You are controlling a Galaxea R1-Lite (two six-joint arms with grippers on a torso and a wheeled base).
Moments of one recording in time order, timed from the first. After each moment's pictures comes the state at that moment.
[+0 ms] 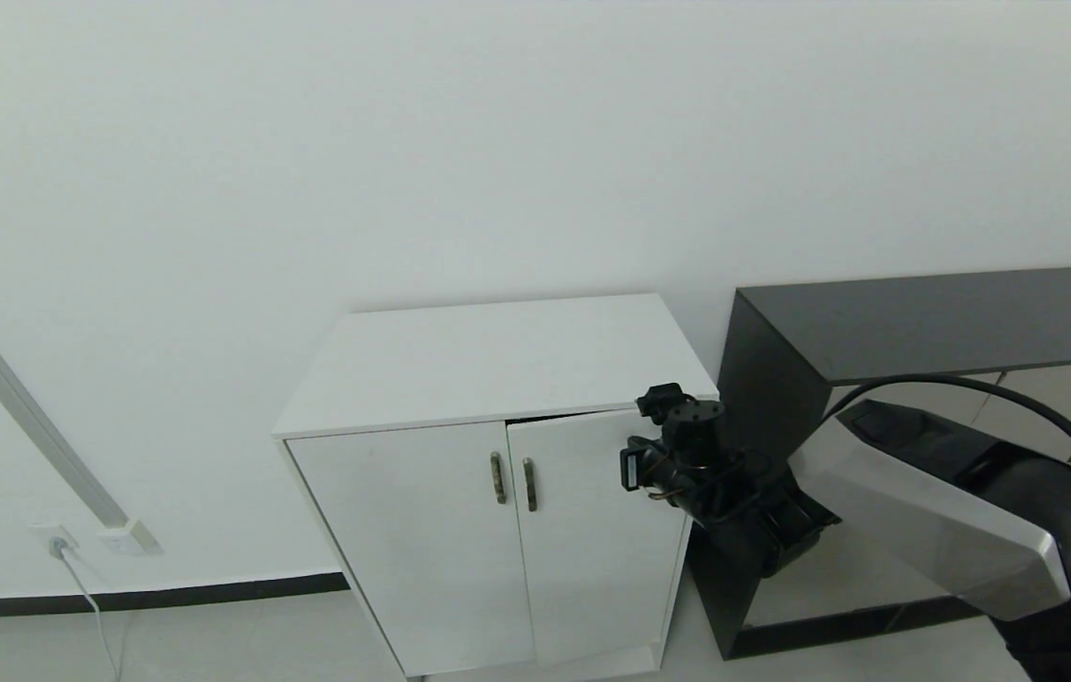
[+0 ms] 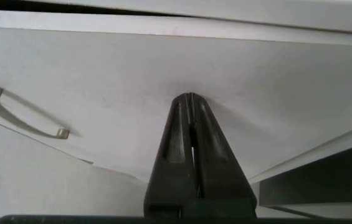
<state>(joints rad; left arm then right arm) 0.00 0.00 0.00 0.00 0.01 0.00 0.56 2.51 -1.35 -0.89 -0.18 0.12</state>
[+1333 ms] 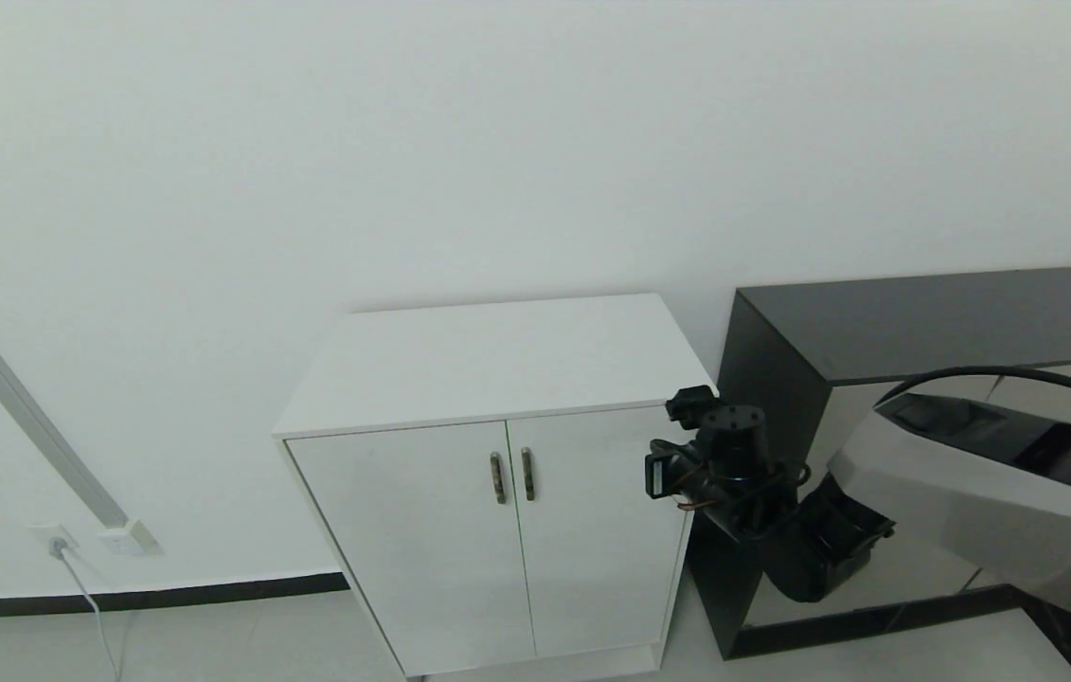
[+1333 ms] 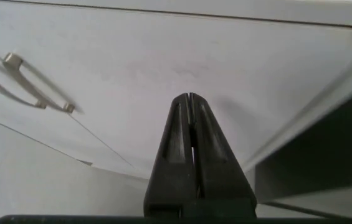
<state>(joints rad) 0.00 0.00 0.00 0.00 0.01 0.00 0.55 2.39 -1.10 -1.04 -0.18 0.12</state>
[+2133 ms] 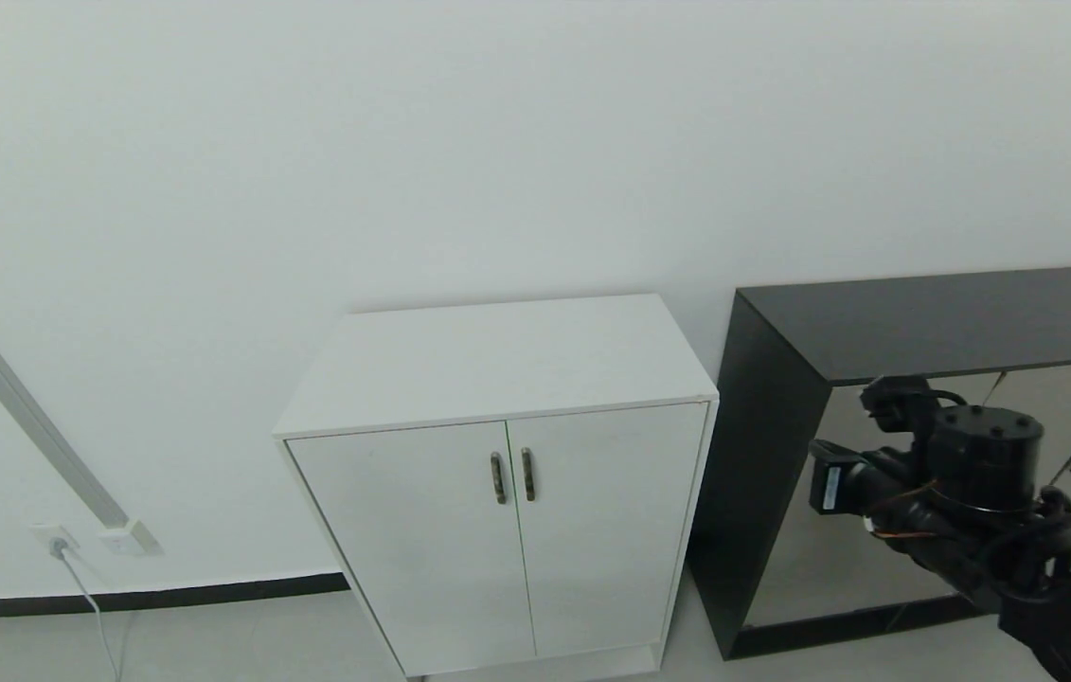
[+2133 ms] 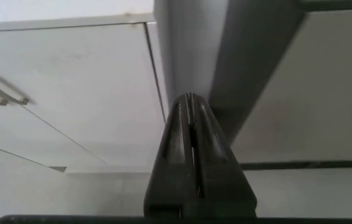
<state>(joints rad) 0.00 0.00 0.00 0.00 0.01 0.00 0.38 1.87 -0.45 -1.18 -0.25 0.12</state>
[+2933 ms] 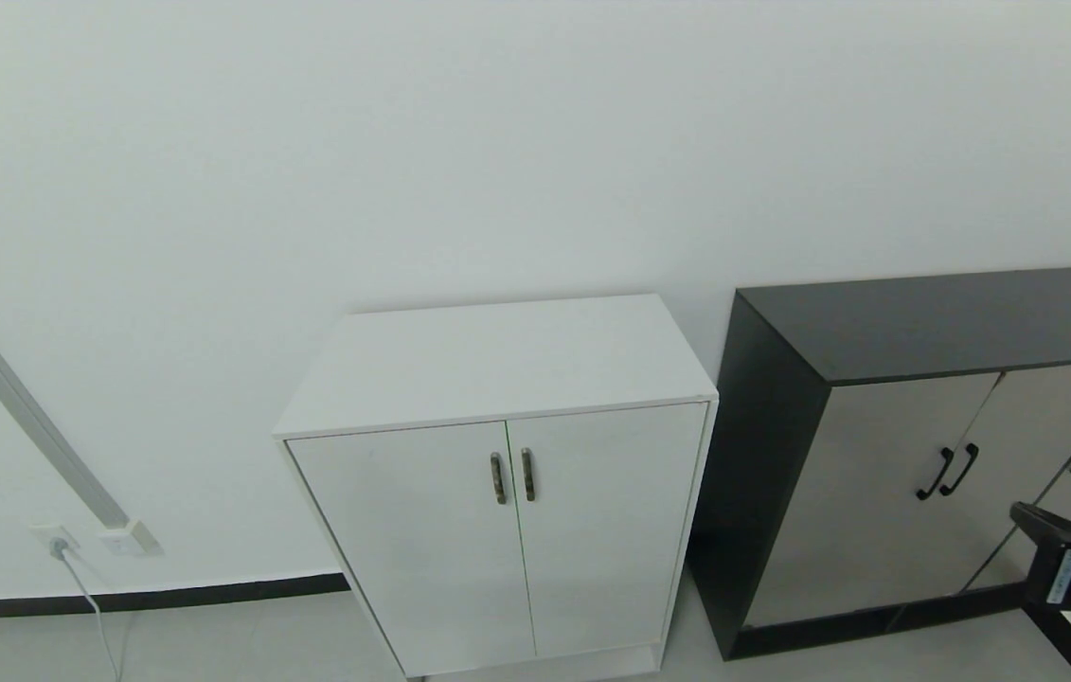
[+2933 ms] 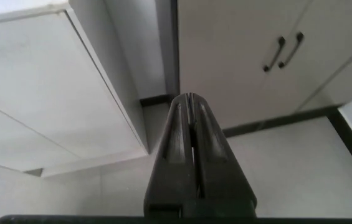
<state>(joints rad) 0.00 0.00 0.00 0.00 0.01 0.00 0.20 1.30 -0.11 -0.94 -0.26 0.11</state>
